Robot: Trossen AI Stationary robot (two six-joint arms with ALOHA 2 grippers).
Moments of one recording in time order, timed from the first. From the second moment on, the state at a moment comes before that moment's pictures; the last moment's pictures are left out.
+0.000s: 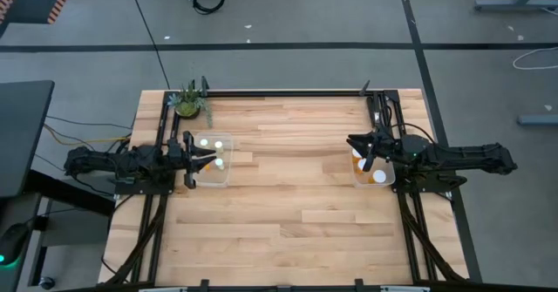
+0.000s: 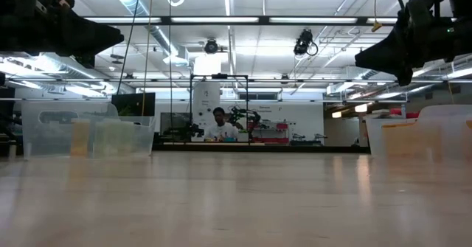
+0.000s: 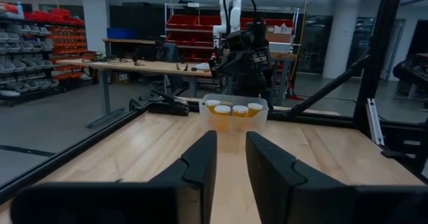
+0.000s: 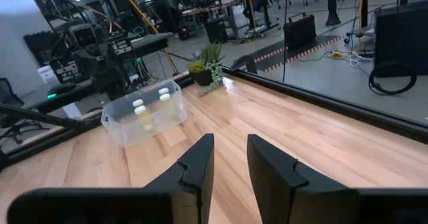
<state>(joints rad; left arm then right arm) -0.12 0.00 0.01 0.11 -0.32 -0.04 -0.03 0.19 0.11 0.00 0.40 0.32</state>
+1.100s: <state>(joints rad) -0.10 0.03 0.01 0.11 -0.32 -0.04 -0.03 0.15 0.11 -0.01 0.40 0.32</state>
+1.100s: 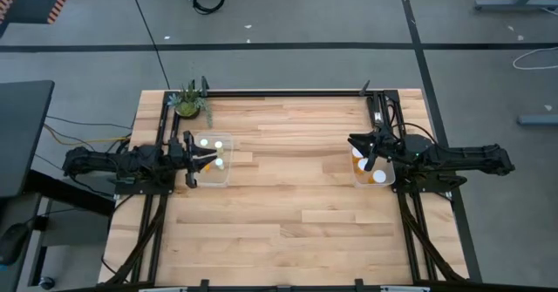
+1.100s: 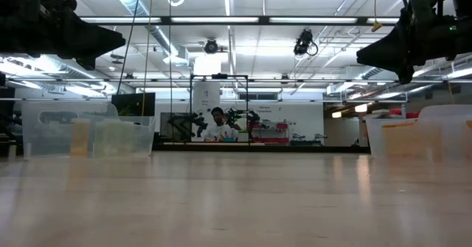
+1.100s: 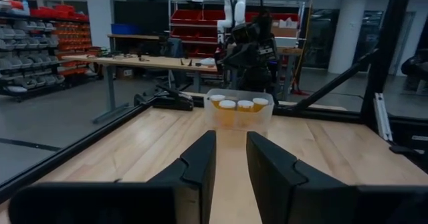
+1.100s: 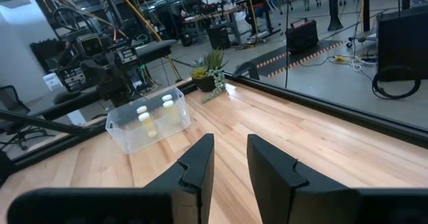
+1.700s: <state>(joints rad) -0.11 0.03 0.01 0.11 -0.32 -0.04 -0.03 0.15 0.11 -0.01 0.40 0.32</state>
